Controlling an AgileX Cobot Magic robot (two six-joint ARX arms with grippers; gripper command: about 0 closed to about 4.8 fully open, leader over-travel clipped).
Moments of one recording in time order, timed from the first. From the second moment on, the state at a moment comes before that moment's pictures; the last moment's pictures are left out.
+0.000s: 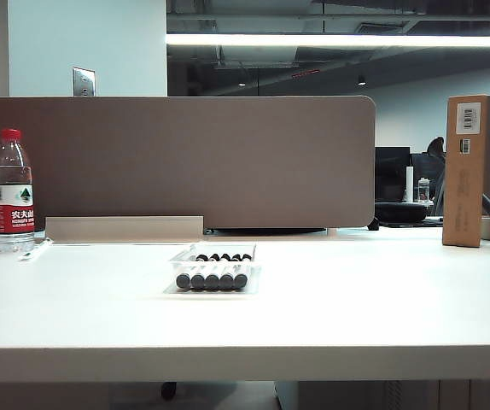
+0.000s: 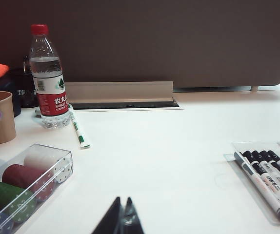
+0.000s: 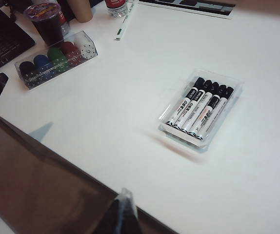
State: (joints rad) left arm -0.05 0.00 0.00 0.07 0.04 0.02; right arm 1.22 0.92 1.01 -0.56 0.47 0.43
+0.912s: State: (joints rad) left arm -0.05 0.00 0.00 0.07 0.04 0.03; right arm 1.22 0.92 1.01 -0.56 0.47 0.43
